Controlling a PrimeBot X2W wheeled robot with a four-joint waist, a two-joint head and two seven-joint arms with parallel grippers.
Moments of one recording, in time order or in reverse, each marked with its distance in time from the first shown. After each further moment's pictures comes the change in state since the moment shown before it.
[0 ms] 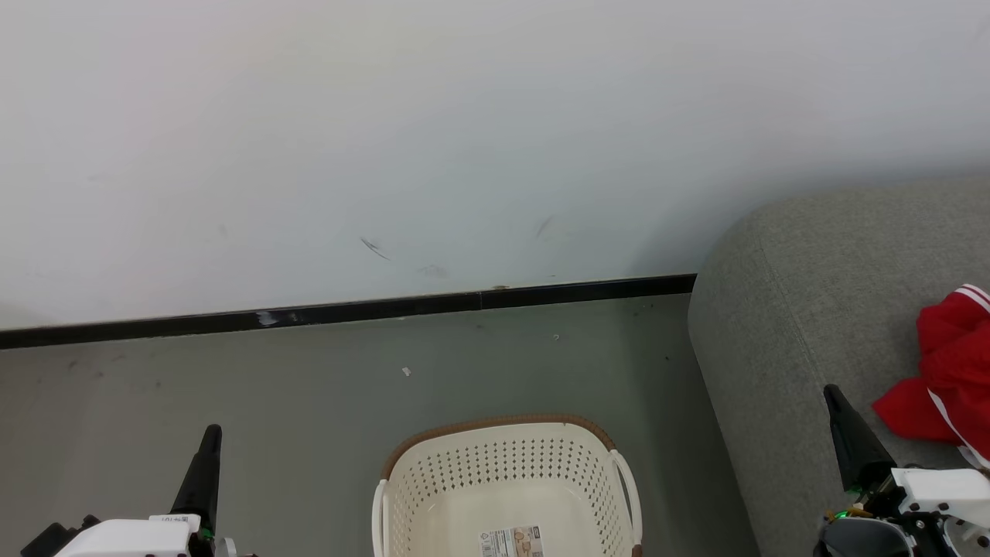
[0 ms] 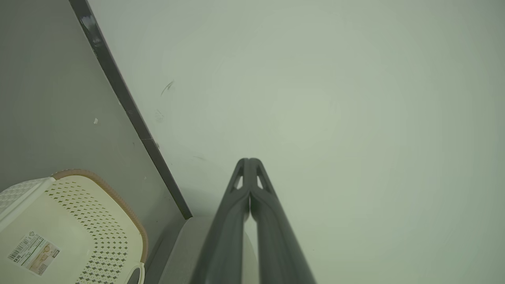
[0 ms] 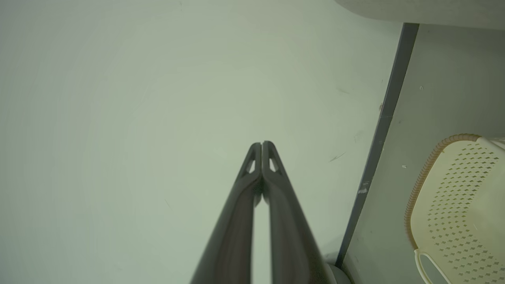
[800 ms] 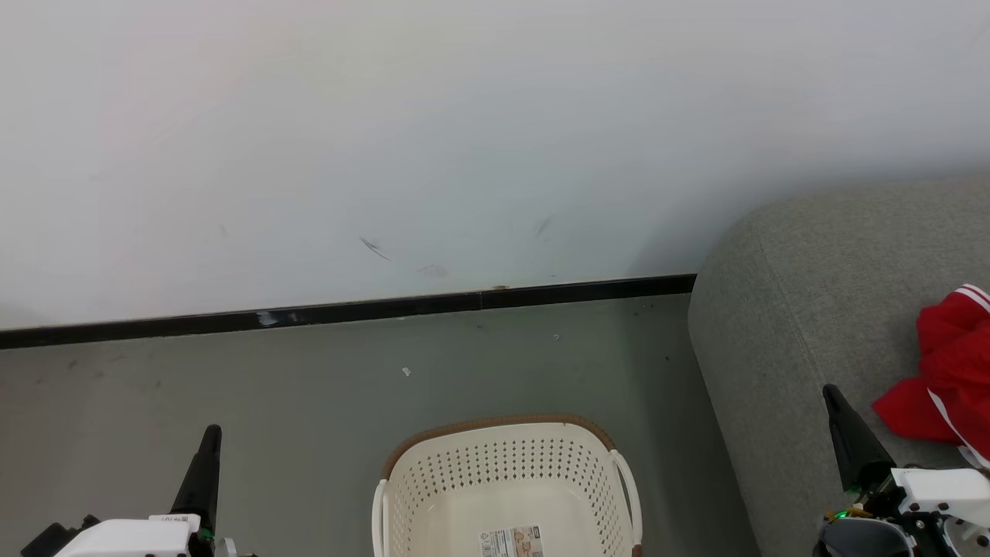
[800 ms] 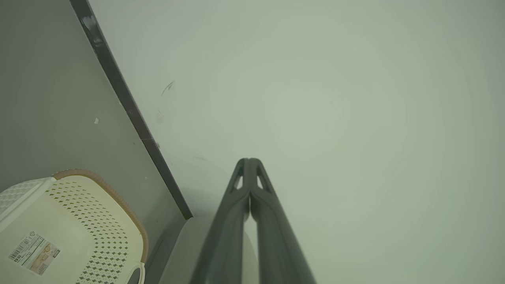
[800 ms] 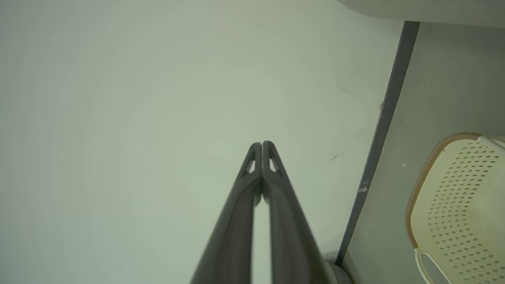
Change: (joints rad) left arm -0.001 0.000 0.001 0.003 0.000 0.000 0.000; right arm 0.000 0.001 -0.002 0.000 0.000 0.000 0.008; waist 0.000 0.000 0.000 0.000
